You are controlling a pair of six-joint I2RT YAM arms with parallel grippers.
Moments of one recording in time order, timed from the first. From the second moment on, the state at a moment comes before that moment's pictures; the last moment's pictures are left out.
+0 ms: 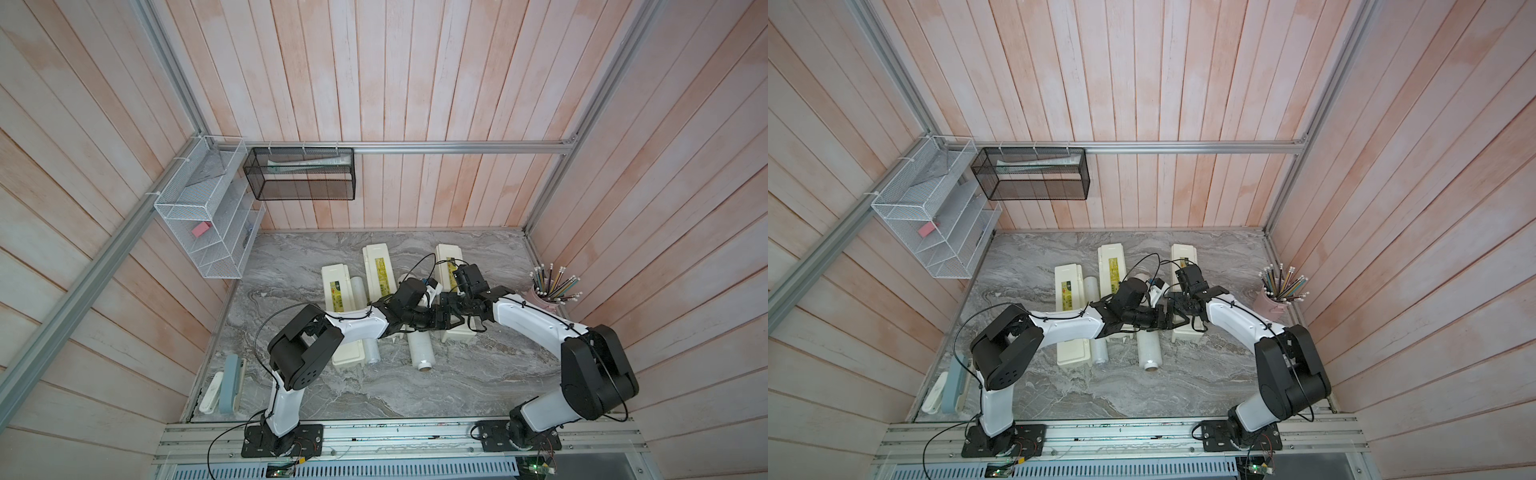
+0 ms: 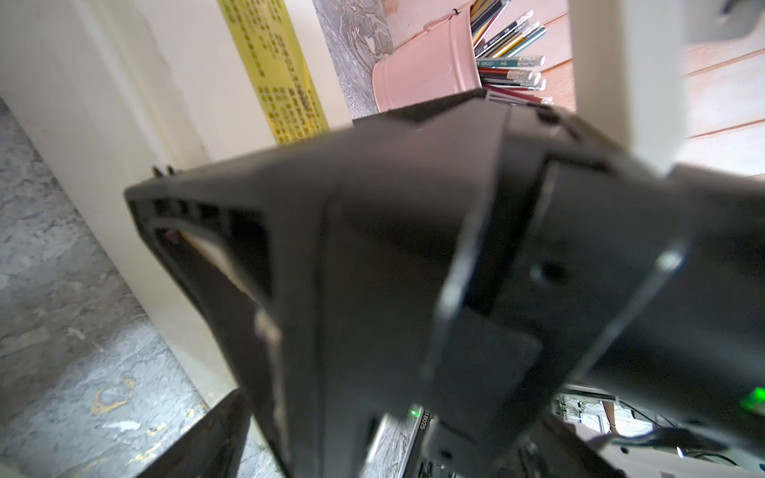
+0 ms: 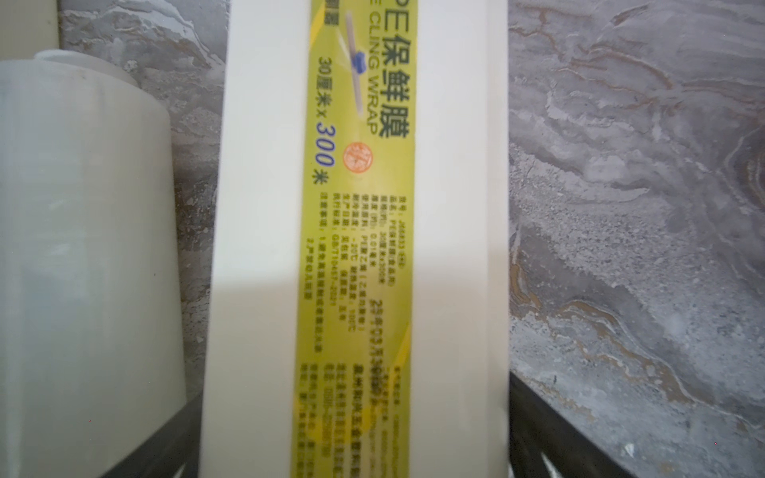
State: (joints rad) left arm -0.86 1.97 1.22 0.20 0.56 -0.83; right arm 0.44 1.53 0.96 -0.47 0.16 0.39
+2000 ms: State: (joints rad) left arm -0.87 1.95 1.23 0.10 0.43 -0.84; right arm 0.44 1.56 0.98 -0.49 0.14 0.44
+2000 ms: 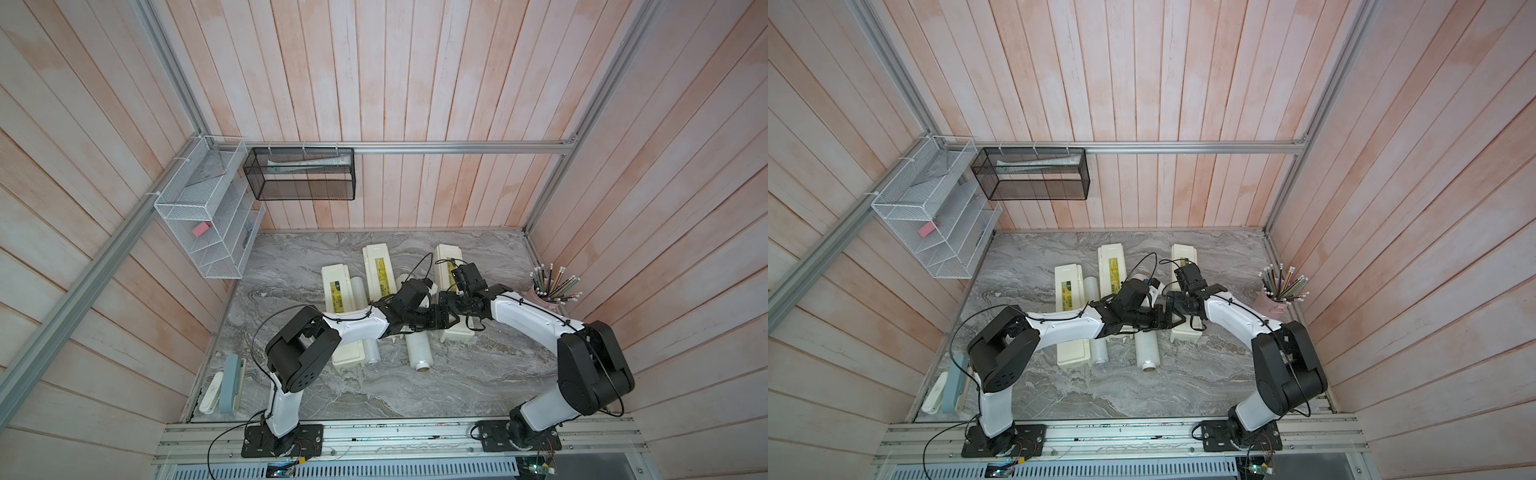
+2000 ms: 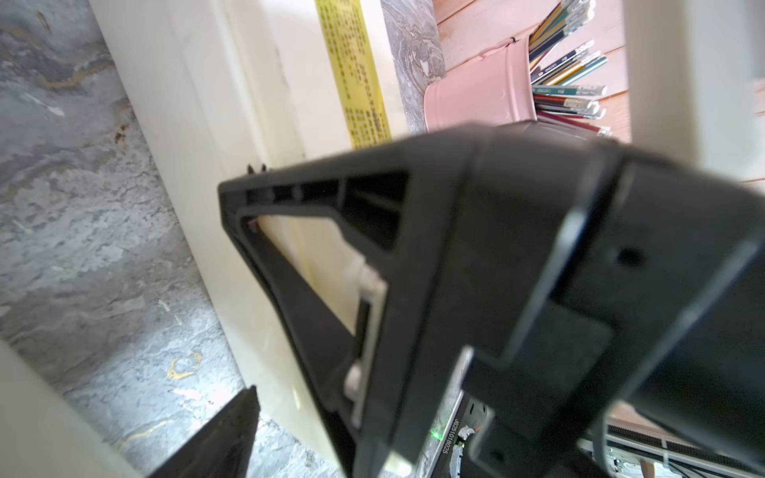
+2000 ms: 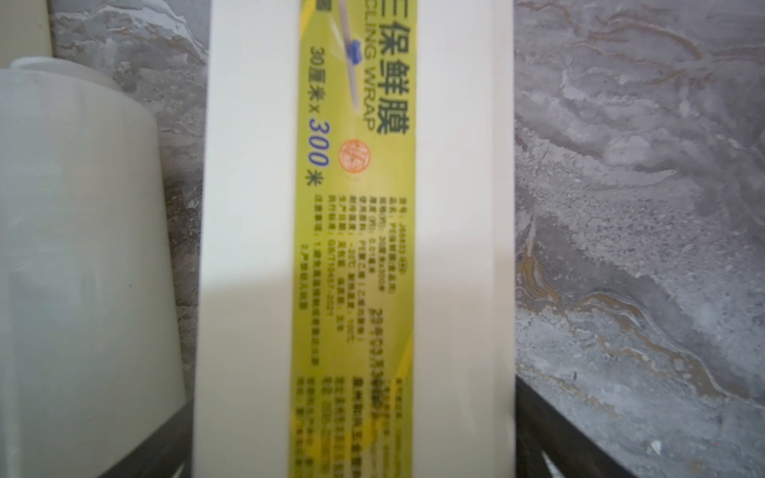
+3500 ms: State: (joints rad) left arm -0.84 1.89 1.19 0.05 0.49 -0.76; right arm 0.30 1.32 0.97 -0.51 -0.01 0.40
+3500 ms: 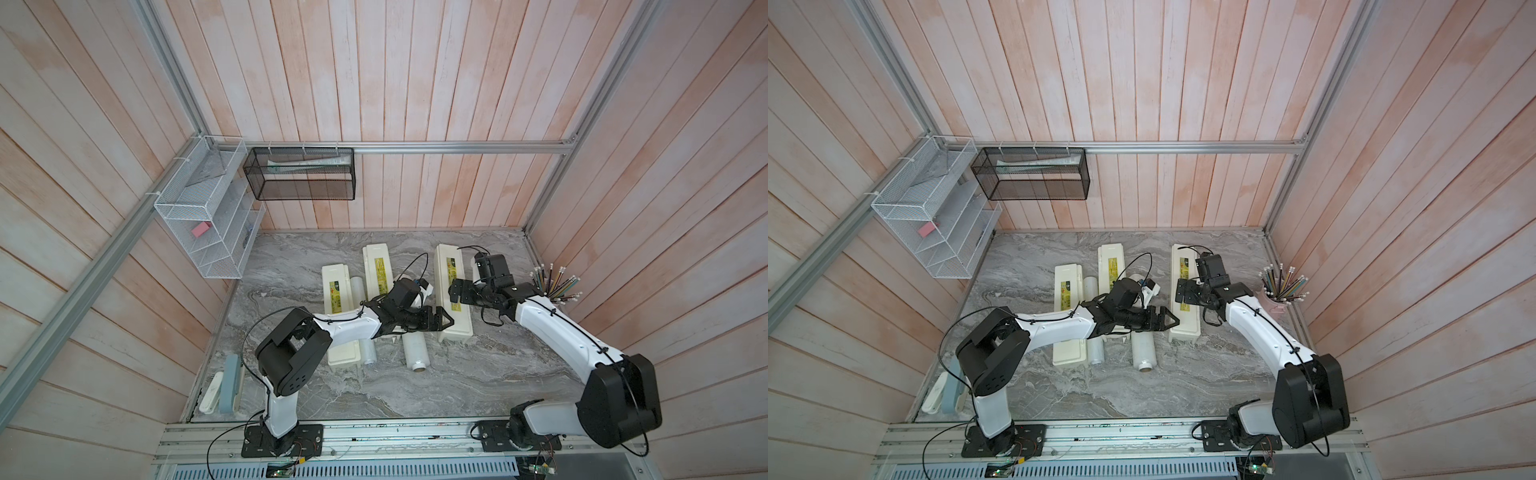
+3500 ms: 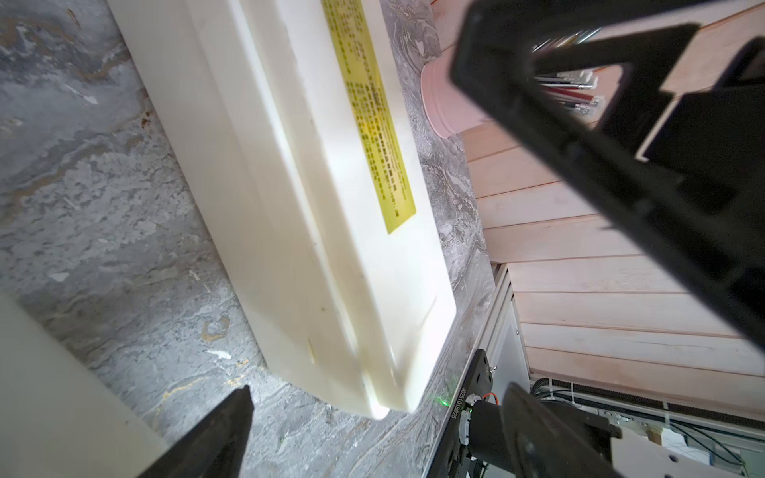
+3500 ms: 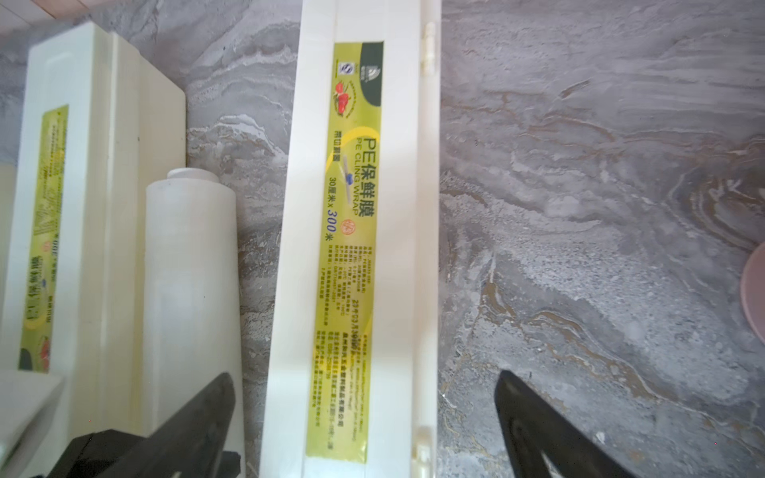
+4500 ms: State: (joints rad) left arm -0.84 2.01 1.36 -0.04 0.53 -0.81; right arm 0.09 1.24 0.57 -0.13 -0.50 0.51
